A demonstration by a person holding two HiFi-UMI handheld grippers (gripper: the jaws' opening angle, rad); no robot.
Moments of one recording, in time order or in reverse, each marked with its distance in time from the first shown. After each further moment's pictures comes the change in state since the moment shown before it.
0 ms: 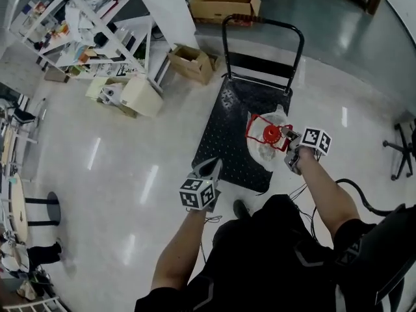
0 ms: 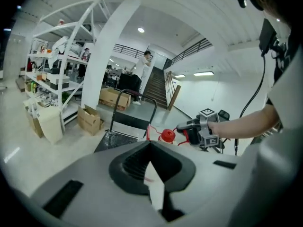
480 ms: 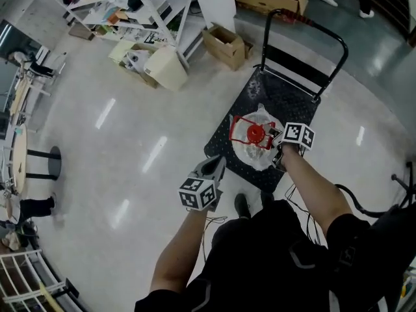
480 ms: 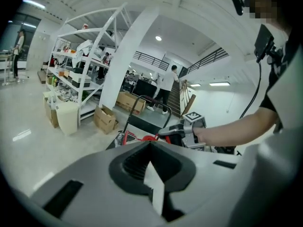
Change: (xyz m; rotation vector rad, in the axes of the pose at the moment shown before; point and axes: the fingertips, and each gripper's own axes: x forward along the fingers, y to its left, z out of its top) left arm -0.051 0.049 -0.001 -0.158 -0.080 0.152; right arm 0.134 0.098 -0.099 -0.116 0.313 0.085
